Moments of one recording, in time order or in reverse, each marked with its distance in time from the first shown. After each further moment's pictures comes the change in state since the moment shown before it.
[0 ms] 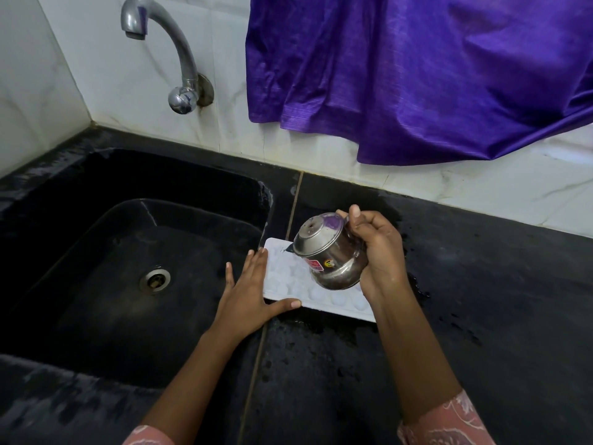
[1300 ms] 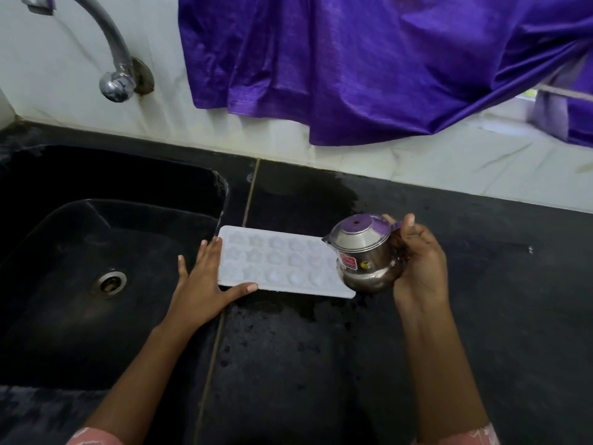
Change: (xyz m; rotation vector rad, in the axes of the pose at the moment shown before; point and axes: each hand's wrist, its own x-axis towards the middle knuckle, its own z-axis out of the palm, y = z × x) left_hand 0.000 -0.001 0.004 0.002 0.030 0.006; right_hand -0.027 -0.023 -0.107 0.200 0.255 -0.138
